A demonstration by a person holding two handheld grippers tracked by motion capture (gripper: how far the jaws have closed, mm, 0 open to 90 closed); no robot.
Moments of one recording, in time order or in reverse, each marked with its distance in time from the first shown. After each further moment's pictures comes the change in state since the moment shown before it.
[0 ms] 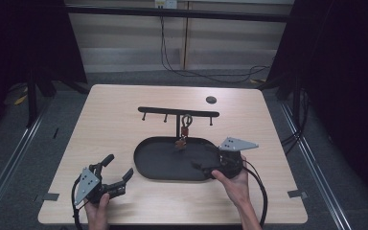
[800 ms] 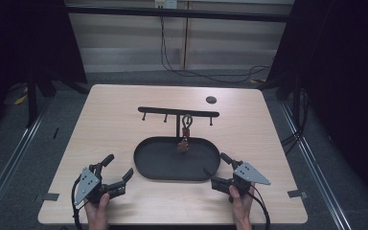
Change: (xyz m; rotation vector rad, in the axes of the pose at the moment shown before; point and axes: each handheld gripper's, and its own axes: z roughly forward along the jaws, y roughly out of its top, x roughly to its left) left arm 0.000 0.000 0.000 0.001 0.000 0.002; right arm -0.007 -0.086 -0.011 -0.328 -0.255 -0.028
